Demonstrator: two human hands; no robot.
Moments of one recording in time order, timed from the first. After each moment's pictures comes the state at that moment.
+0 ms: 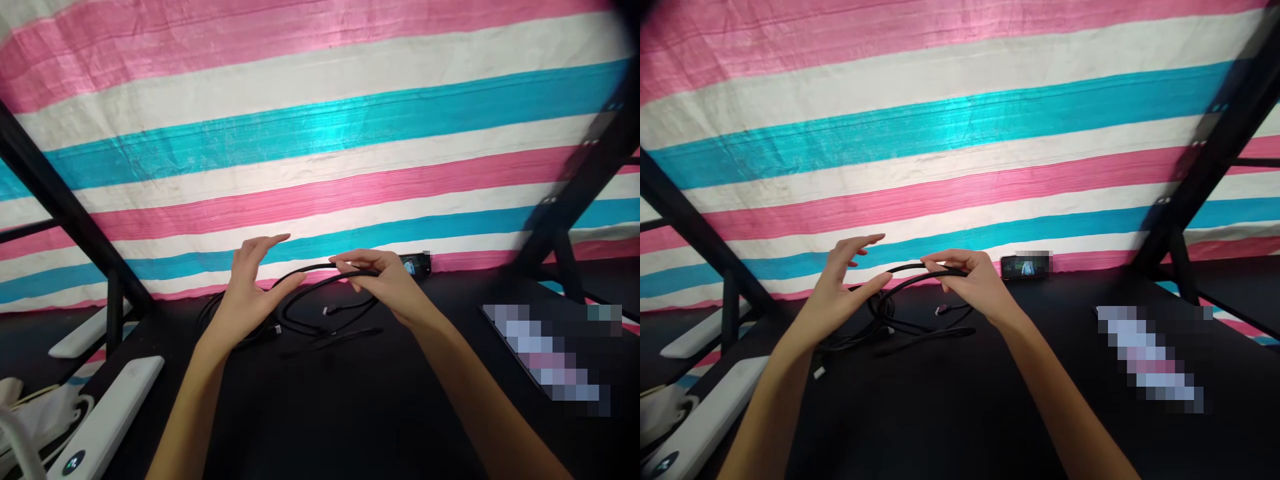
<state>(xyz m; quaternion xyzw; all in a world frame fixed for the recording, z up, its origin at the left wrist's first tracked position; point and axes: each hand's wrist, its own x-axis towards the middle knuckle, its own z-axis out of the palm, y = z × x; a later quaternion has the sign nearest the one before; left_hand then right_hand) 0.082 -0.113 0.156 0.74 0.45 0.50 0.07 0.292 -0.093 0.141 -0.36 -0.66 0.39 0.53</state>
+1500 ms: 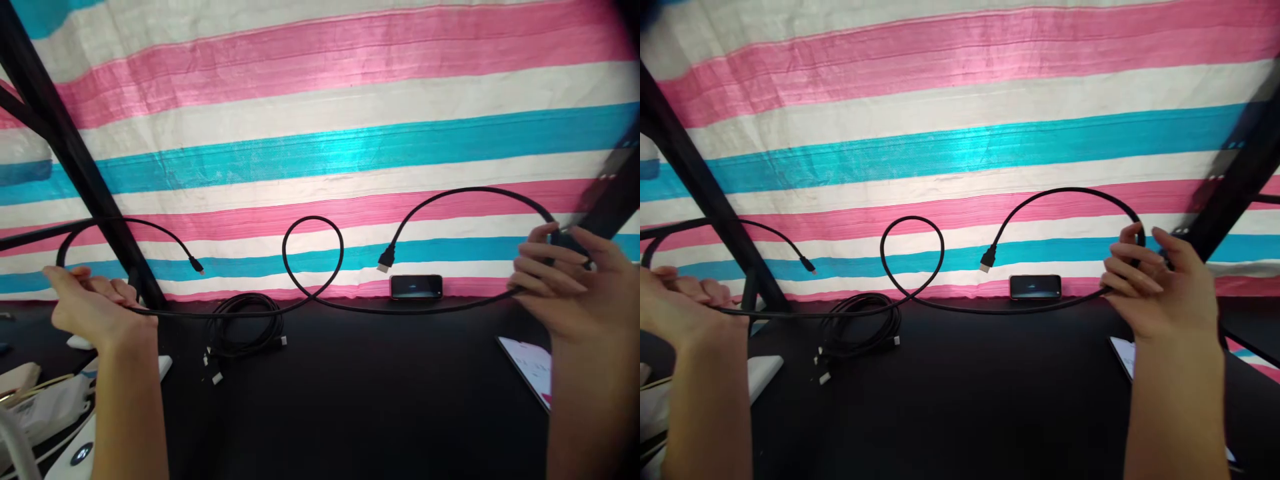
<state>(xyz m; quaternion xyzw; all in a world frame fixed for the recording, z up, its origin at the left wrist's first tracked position) -0.030 -0.124 0.187 0.16 0.35 0.92 0.08 0.435 -0.108 0.177 -0.34 -0.43 0.38 0.74</state>
